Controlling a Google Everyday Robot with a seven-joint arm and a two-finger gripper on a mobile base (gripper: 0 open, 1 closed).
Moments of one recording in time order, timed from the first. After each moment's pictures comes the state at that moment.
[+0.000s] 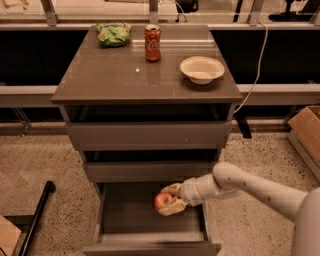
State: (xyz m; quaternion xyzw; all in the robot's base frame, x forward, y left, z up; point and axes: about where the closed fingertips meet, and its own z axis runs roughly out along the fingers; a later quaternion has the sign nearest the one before) arm 0.520 -0.031 0.433 -0.54 0.68 0.40 0.29
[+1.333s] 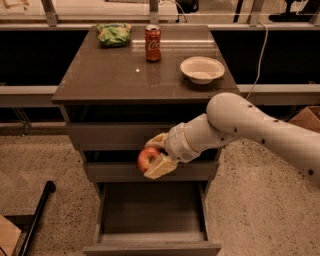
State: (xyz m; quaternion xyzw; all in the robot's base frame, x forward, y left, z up) arm 0.509 0.015 0.726 -0.66 0.63 0.24 0.32
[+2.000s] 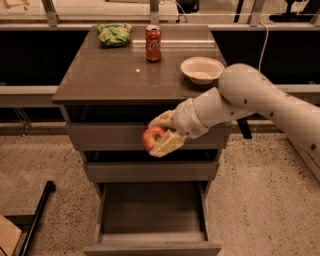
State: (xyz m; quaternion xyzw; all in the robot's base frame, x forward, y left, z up) arm 0.543 0.000 0.778 -0.67 0.61 0.25 0.34
